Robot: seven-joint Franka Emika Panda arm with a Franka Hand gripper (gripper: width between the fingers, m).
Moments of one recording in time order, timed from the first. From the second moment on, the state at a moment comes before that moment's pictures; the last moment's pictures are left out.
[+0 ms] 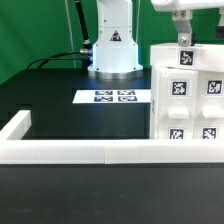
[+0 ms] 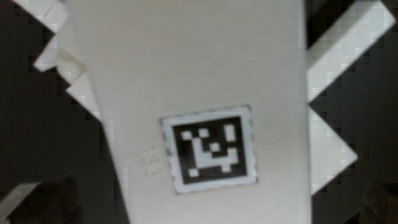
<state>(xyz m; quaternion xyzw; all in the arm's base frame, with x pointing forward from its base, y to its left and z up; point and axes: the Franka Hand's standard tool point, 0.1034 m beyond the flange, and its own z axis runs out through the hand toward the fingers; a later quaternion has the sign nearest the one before) 0.625 0.089 0.169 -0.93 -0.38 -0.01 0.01</state>
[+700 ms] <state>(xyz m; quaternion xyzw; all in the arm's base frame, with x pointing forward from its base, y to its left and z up) 0.617 0.083 0.146 -0.93 -0.36 -0.01 0.01</state>
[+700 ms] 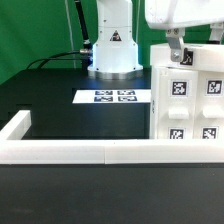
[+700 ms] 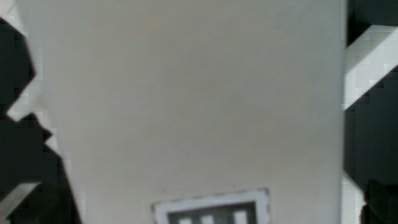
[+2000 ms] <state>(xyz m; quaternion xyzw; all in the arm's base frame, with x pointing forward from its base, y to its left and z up) 0.626 0.064 0.147 -1.00 0.00 -0.03 0.01</state>
